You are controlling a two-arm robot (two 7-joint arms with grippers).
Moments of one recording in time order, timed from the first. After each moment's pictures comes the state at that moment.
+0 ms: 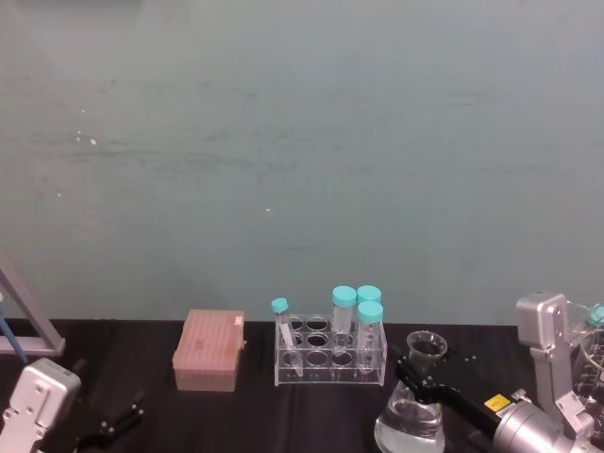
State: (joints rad) left arm -0.20 0.60 0.45 -1.41 -0.25 -0.12 0.03; right arm 0.31 0.35 -0.29 -1.34 0.42 0.04 0.40
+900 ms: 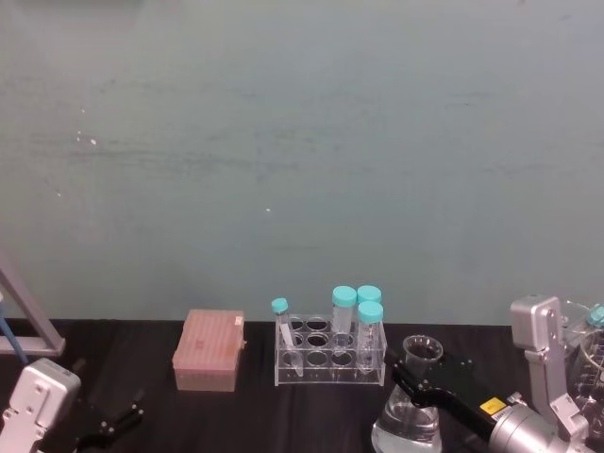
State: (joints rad) left arm -0.20 0.60 0.45 -1.41 -0.25 -0.12 0.03; right arm 0.31 0.35 -0.30 -1.33 0.43 0.04 0.39
